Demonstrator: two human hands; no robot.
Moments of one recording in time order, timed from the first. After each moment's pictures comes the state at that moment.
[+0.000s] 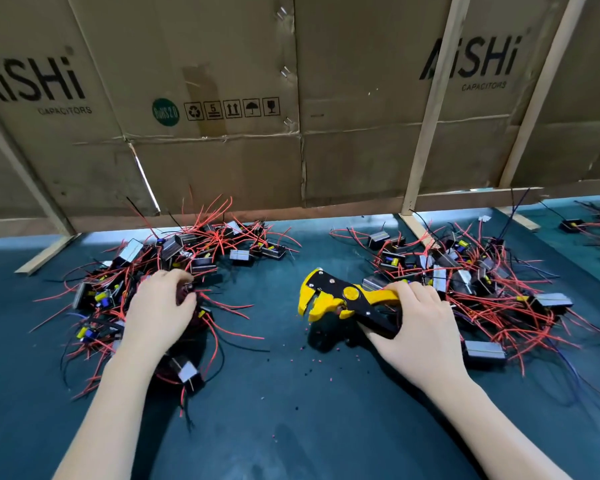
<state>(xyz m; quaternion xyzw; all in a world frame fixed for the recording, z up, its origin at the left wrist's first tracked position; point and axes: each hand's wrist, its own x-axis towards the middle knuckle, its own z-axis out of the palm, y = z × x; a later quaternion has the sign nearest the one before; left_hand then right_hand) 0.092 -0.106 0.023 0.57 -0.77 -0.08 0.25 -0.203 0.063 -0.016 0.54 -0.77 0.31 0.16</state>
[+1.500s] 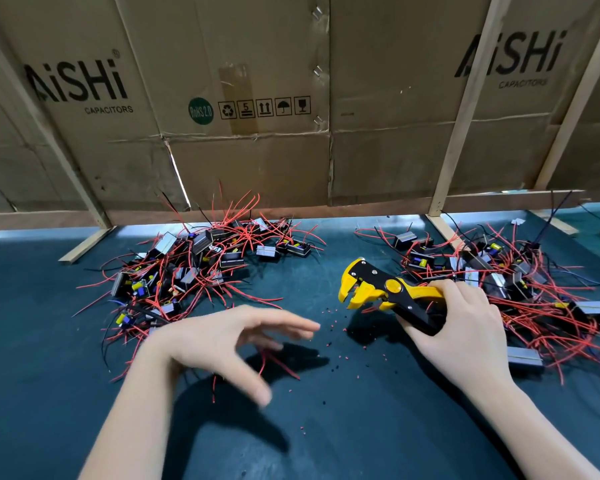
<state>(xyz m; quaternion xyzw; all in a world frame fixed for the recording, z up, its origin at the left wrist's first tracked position) 0.086 -0.067 0.051 0.14 -0.86 -0.49 0.01 -0.213 0.065 -0.017 0.50 -0.77 0.35 0.18</state>
